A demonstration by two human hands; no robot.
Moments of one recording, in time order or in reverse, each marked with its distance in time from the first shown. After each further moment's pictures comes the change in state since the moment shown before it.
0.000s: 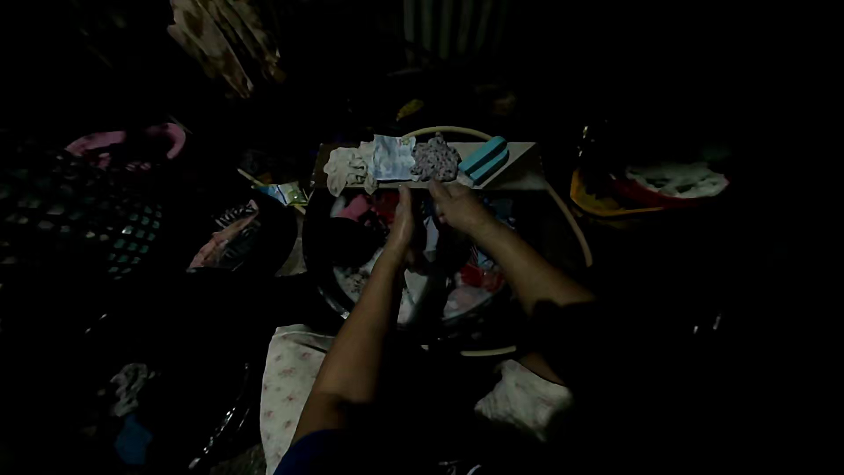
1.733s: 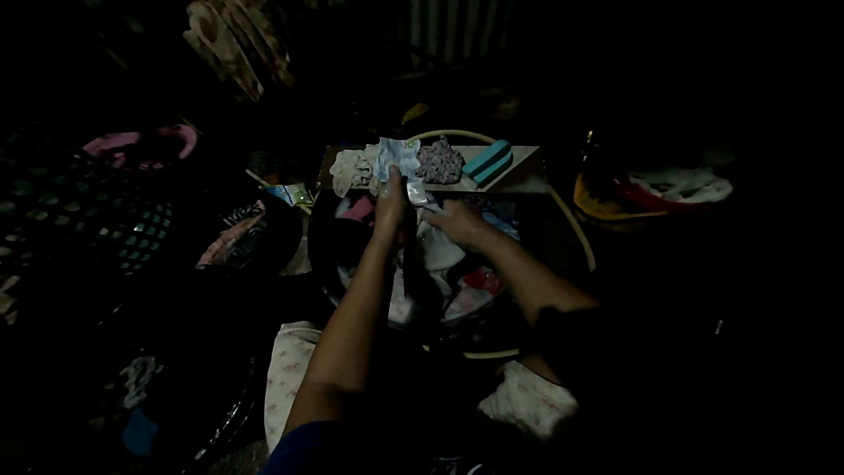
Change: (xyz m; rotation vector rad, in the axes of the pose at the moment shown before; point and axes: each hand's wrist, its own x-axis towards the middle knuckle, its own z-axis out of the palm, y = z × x) left_hand 0.019 0.024 -0.017 -0.082 0.139 0.115; right_hand -0.031 -0.040 -0.016 -0.034 -0.246 0.203
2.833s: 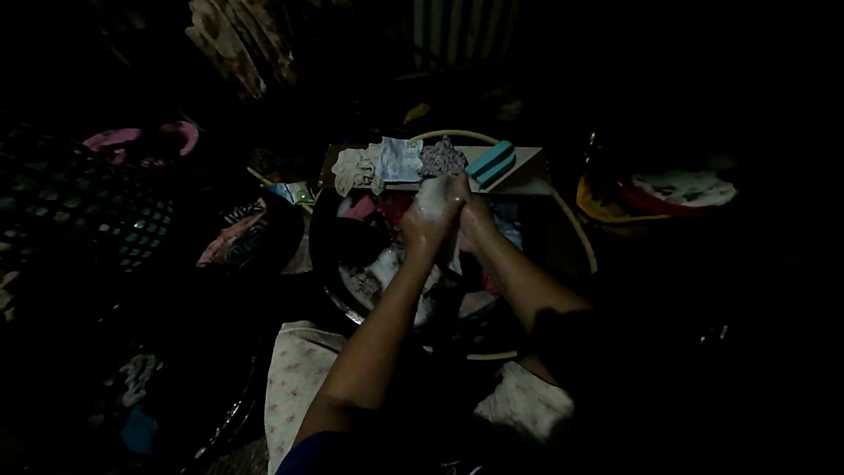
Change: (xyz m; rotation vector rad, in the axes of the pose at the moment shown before) left_hand -0.047 -0.007 0.031 0.483 0.129 0.128; right_hand 0.017 0.014 0.022 0.854 0.366 0.130
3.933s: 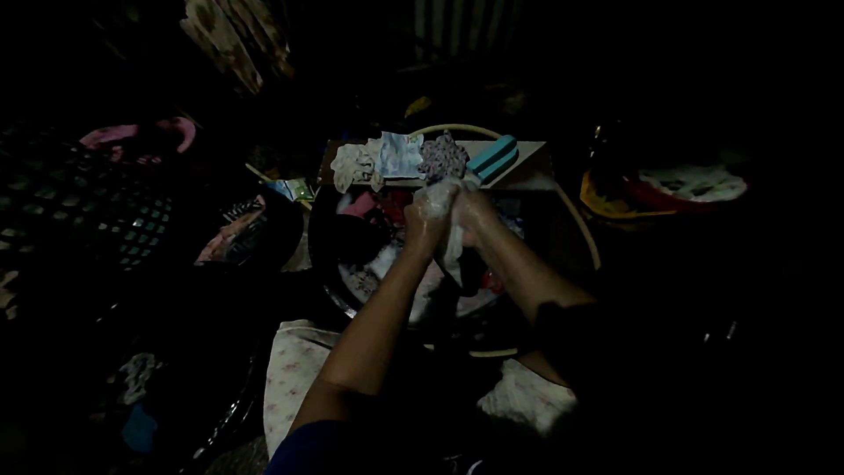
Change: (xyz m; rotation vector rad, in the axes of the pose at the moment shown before) left_hand 0.008 0.004 0.001 0.259 -0.092 0.243; right_hand -0.008 -0.012 0.001 -0.121 -0.026 0.024
